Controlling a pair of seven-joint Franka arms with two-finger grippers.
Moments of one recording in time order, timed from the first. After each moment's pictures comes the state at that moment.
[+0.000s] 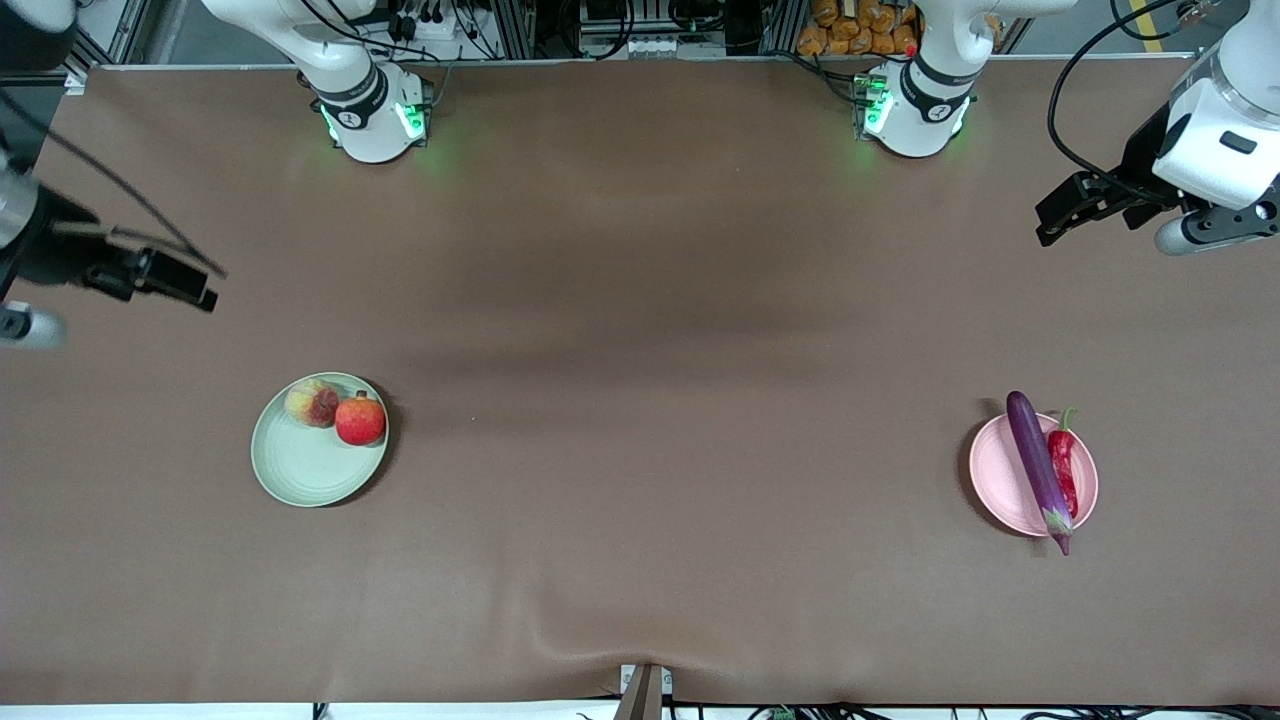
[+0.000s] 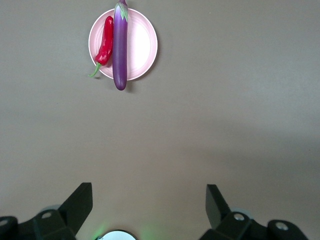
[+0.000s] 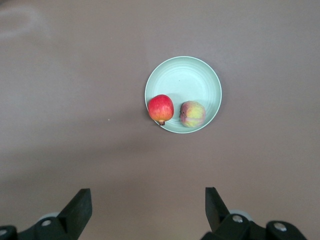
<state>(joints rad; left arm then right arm) -0.13 -0.09 -0.03 -1.65 0.02 1.53 -0.35 0.06 0.10 0.03 -1.42 0.04 1.48 0.24</state>
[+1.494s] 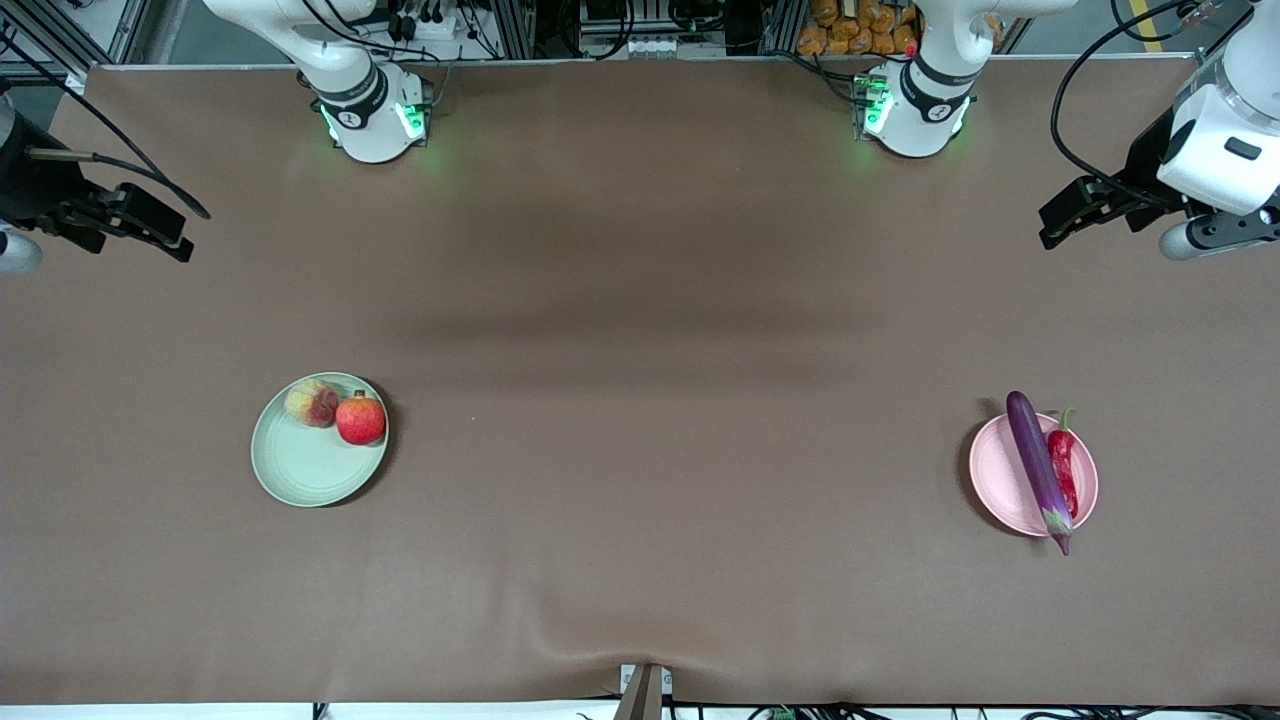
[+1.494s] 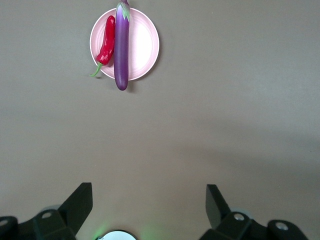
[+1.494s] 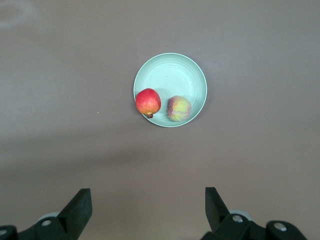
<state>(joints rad) -0.13 -0.08 -0.02 -1.65 0.02 1.54 -0.34 0.02 -0.01 0.04 -1.50 0.02 1.47 0.18</state>
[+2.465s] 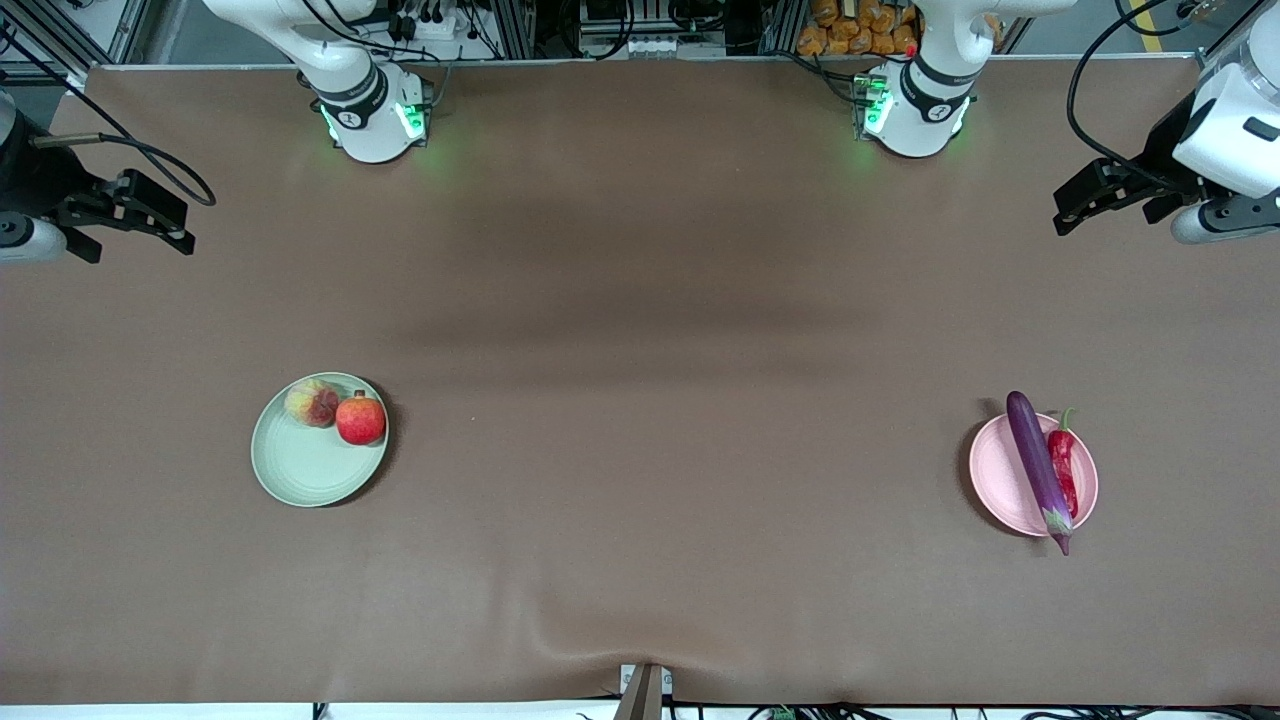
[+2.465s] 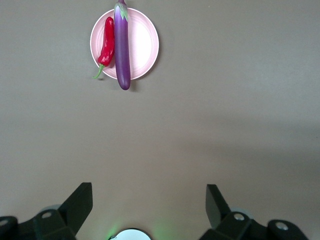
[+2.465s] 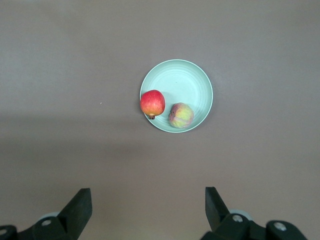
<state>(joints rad) -0.11 -0.10 -0.02 -1.65 0.02 1.51 -0.25 0.02 -0.02 0.04 -1.50 0.02 1.49 -0.02</state>
